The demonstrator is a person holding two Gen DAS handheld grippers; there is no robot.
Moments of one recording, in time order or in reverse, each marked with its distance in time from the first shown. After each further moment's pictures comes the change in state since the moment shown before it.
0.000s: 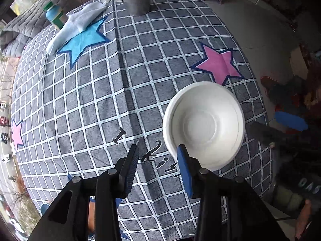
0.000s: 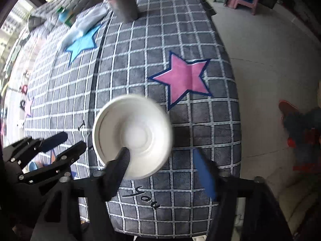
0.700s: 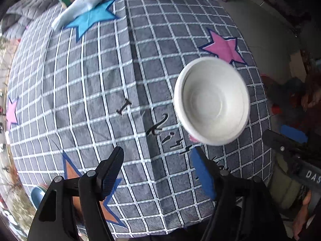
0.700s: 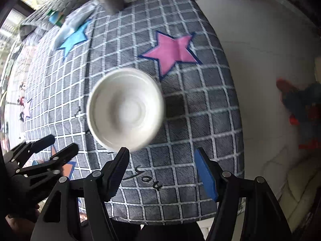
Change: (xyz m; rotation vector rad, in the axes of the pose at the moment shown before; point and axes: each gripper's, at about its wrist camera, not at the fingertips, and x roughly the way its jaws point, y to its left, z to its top) left arm 0.007 0.021 -0.032 -0.058 0.066 -0.044; right arm 0.005 -0.013 -0.043 0.116 0.069 0.009
